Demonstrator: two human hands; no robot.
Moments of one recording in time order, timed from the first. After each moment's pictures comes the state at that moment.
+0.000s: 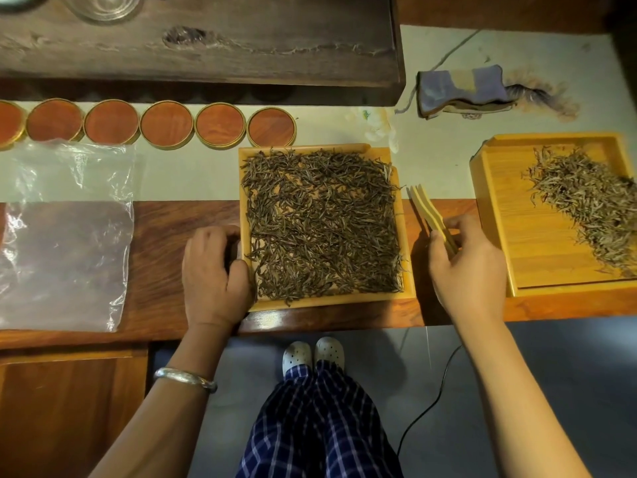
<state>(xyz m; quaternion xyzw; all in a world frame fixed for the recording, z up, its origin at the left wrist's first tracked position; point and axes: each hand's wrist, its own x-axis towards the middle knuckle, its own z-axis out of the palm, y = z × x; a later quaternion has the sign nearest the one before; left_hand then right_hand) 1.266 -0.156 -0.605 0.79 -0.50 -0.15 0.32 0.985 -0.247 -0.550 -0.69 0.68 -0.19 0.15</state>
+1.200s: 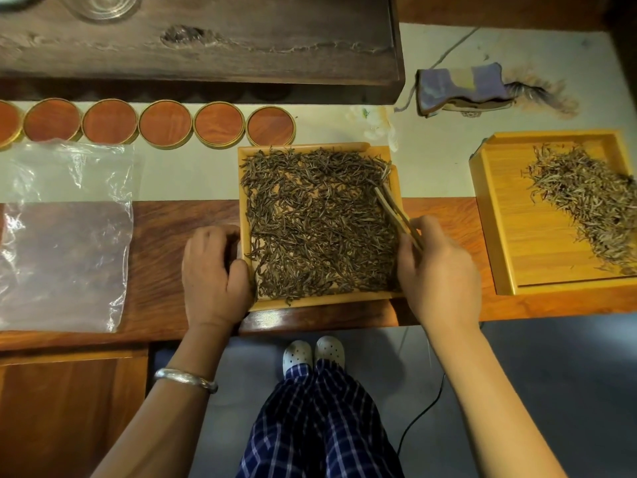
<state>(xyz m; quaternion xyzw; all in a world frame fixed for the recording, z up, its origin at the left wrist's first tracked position) 1.265 -0.156 -0.604 0.78 -0.51 -0.15 0.32 1.021 -0.228 -0.536 -0.75 0.64 -0.15 0.11</state>
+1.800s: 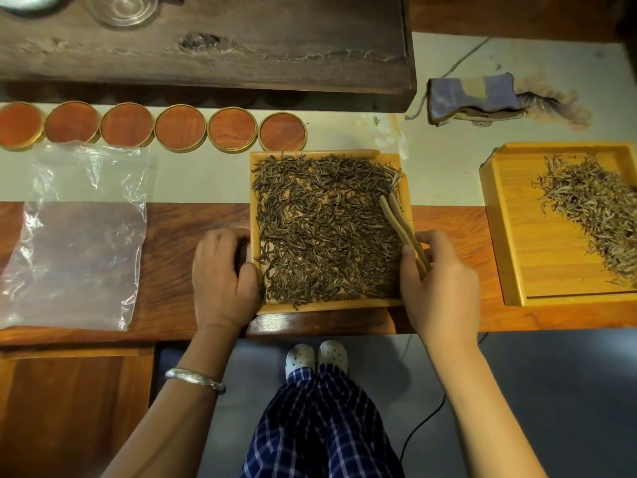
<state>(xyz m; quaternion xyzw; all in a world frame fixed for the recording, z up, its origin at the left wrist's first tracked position) 1.265 -0.157 -0.603 0.78 -0.51 -0.15 0.33 1.025 -0.221 -0.540 -0.71 0.66 -0.19 0.18</state>
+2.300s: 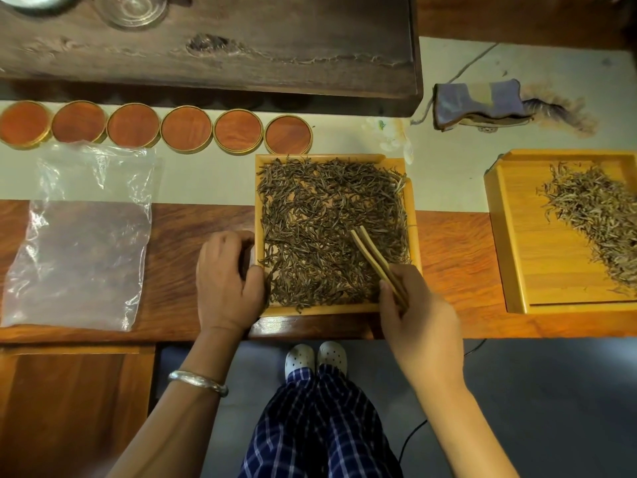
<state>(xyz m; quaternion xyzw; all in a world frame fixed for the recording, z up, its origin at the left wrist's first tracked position) 1.267 -0.157 -0.605 0.78 -0.52 -0.14 0.32 1.034 -0.187 -0.536 -0.74 0.61 -0.20 0.23</state>
